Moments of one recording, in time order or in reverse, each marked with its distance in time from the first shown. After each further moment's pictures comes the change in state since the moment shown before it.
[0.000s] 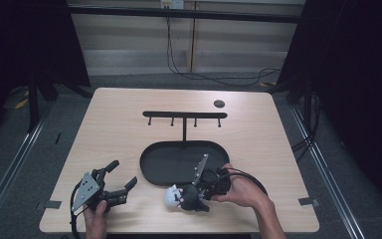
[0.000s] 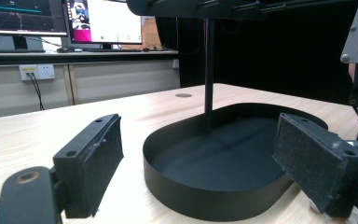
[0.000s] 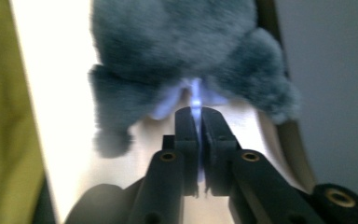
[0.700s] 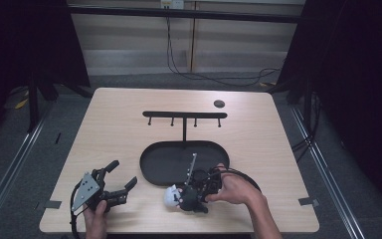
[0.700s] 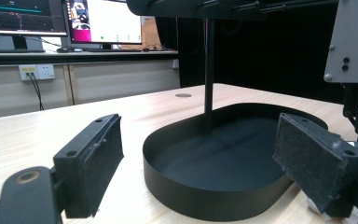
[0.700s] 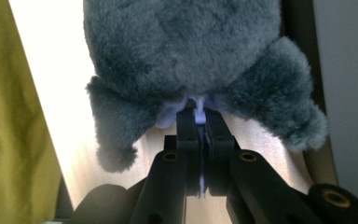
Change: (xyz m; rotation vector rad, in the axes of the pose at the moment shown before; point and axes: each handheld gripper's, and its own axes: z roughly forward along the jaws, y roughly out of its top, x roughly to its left) left arm 0.001 0.000 -0.001 0.006 0.001 0.008; right arm -0.004 0.020 0.012 0.125 0.058 0.030
